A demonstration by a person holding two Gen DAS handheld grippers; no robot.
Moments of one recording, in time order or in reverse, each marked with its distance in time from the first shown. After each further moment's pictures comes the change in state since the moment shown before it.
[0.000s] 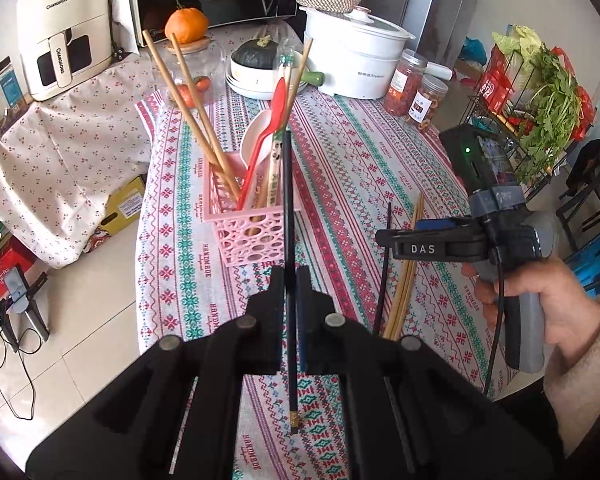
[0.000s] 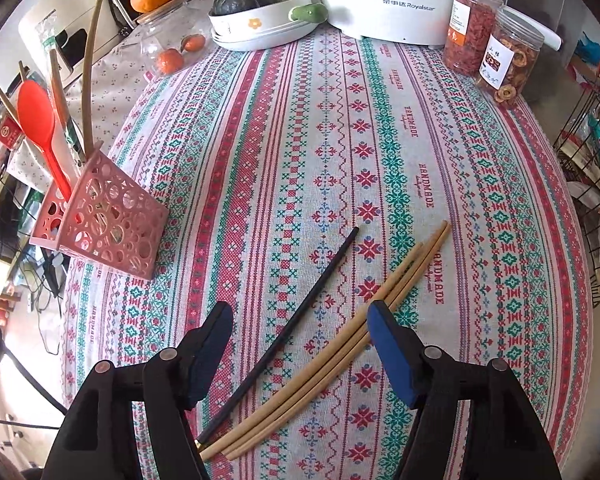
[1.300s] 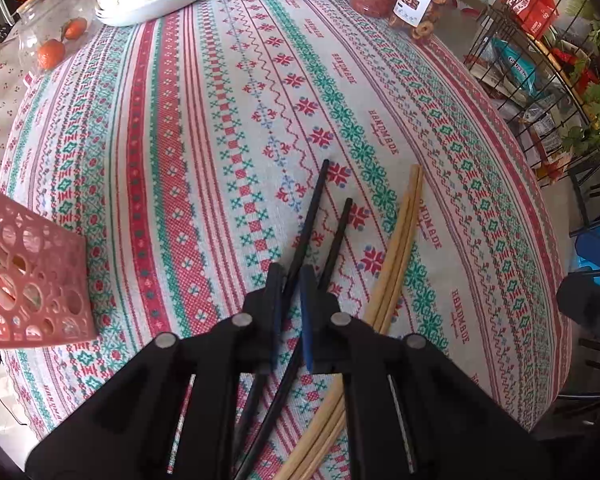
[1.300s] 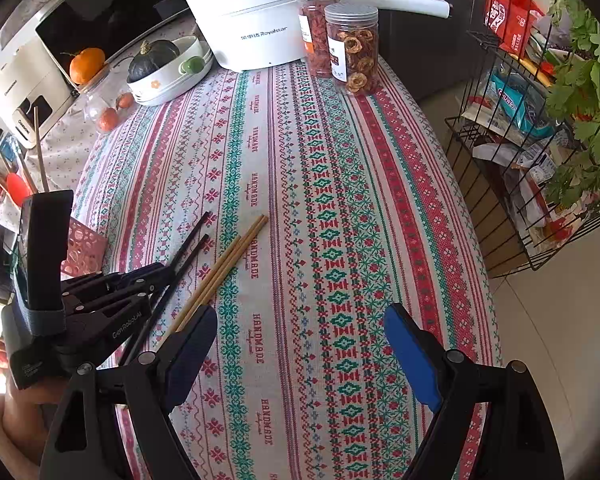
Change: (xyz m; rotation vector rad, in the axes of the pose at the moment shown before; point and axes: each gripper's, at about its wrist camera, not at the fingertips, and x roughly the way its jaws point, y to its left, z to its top) left arm 0.185 -0.119 0.045 0.067 0.289 -0.008; right arm -0.074 -0.123 -0.035 0.147 -0.065 -0.046
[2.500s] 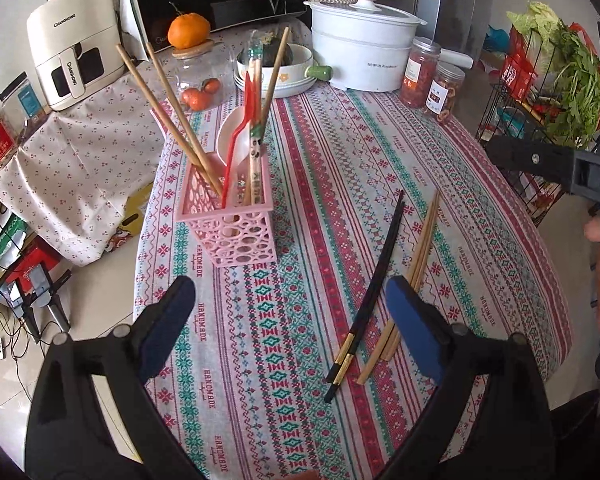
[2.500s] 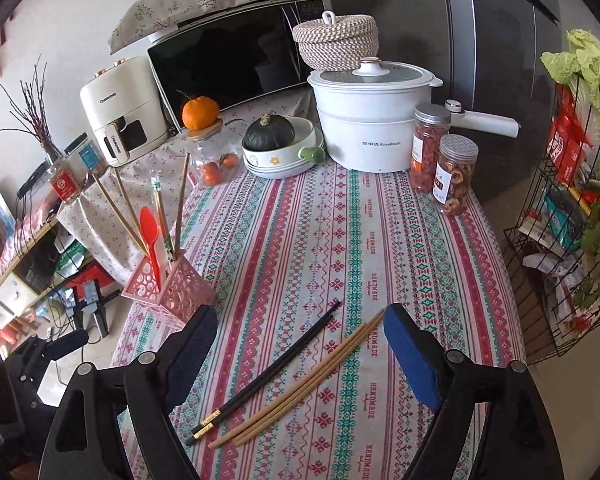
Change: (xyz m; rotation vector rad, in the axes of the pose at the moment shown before) left arm -0.143 0.063 -0.092 -0.076 -0.274 0.162; right arm -0.071 0.089 0.008 -0.164 -0.282 0.144
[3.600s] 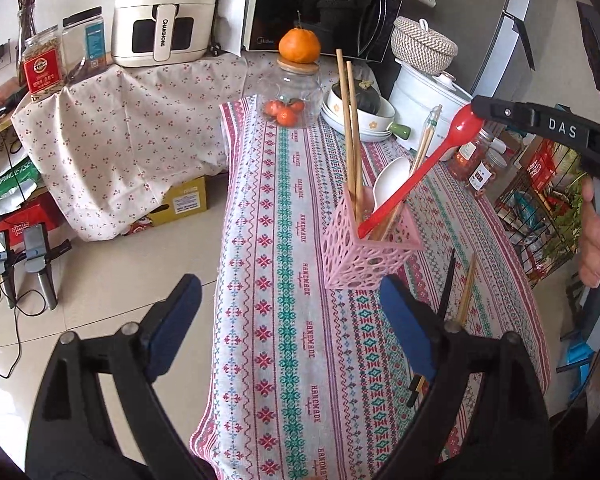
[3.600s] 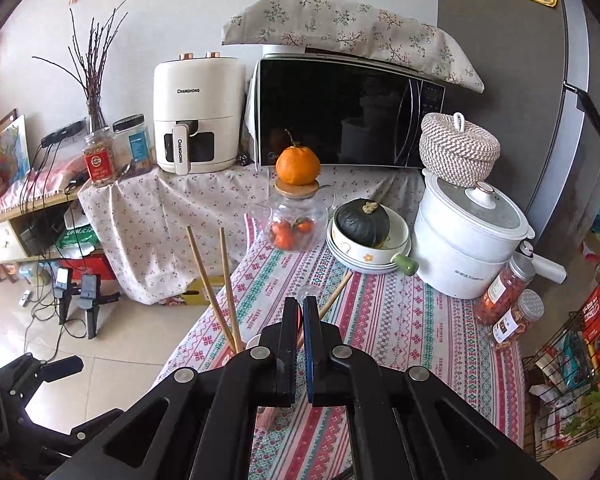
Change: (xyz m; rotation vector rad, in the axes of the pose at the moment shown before) left arm -0.020 0.150 -0.023 -0.245 -0.115 -0.078; right arm 0.025 0.179 0.070 -0.320 -0.165 -0.015
